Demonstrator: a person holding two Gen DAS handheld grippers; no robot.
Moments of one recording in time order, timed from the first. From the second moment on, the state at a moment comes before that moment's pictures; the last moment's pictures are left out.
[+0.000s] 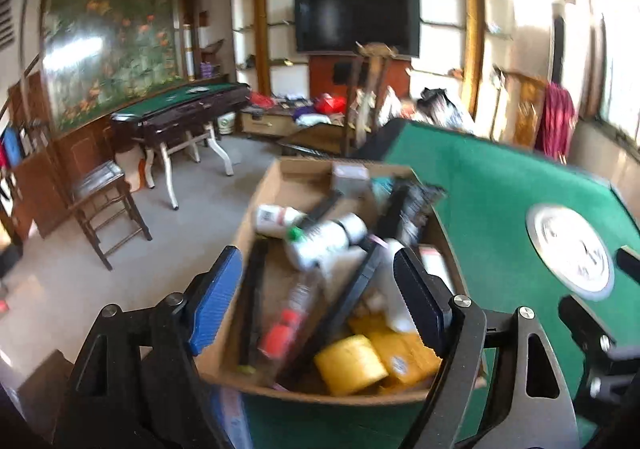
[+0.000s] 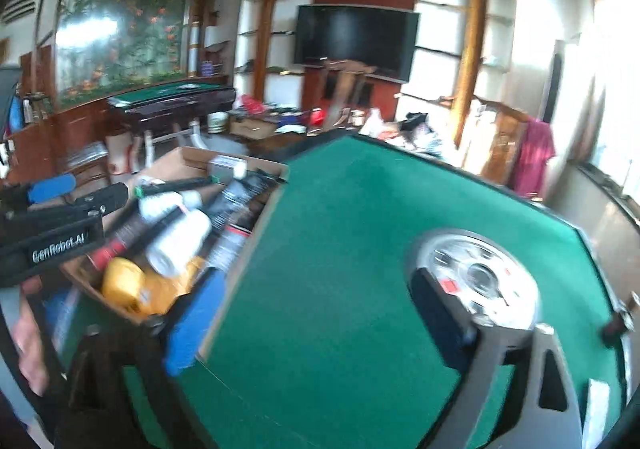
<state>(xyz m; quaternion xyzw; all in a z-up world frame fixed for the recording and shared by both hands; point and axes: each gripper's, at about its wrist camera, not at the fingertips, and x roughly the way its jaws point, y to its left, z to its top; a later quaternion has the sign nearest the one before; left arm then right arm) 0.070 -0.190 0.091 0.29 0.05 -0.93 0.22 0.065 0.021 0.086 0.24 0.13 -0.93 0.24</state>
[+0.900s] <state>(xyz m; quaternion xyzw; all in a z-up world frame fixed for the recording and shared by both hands) 0.069 -0.153 0.063 0.29 -0.02 -0.93 0.24 0.063 0.030 0.064 0.26 0.10 -0.93 0.25</state>
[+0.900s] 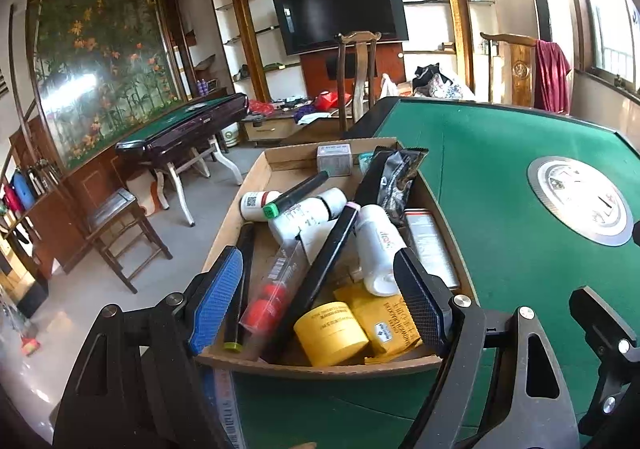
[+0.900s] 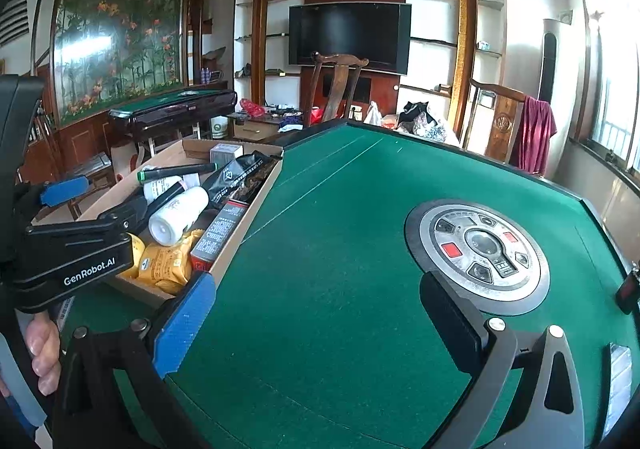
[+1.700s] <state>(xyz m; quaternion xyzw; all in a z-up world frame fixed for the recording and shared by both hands) 0.077 -0.152 0.060 0.29 -0.03 -0.93 0.24 0.060 0.028 0.058 0.26 0.11 -0.92 0.25</state>
